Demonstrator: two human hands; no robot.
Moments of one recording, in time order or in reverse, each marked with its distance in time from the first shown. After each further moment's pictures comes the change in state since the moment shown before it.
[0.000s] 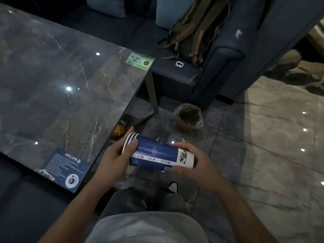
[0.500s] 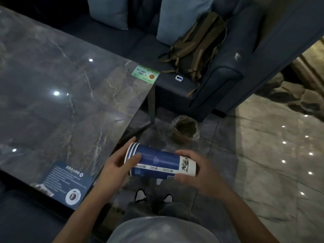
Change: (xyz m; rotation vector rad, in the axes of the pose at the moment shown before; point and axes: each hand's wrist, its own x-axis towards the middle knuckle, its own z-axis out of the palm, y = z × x) left_hand 0.010 -0.007 -0.043 -0.288 -0.056 -0.031; right_hand 0.022 -0.036 0.026 -0.156 -0.022 -0.015
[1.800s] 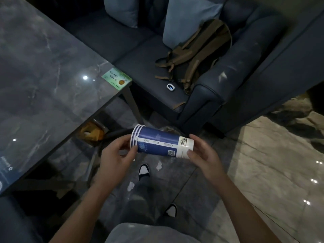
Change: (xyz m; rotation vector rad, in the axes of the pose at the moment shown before) left_hand 0.124 0.030 0.273 0.530 0.448 0.203; right_hand 0.104 0.115 -0.303 0.341 0.005 0.027
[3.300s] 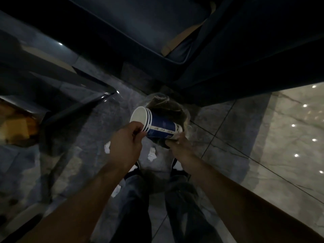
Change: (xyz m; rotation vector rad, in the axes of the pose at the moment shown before) left_hand 0.232 -0.299 0.352 0.243 -0.400 -0.249; right_hand 0.352 0.399 0.003 -0.120 0.203 0.775
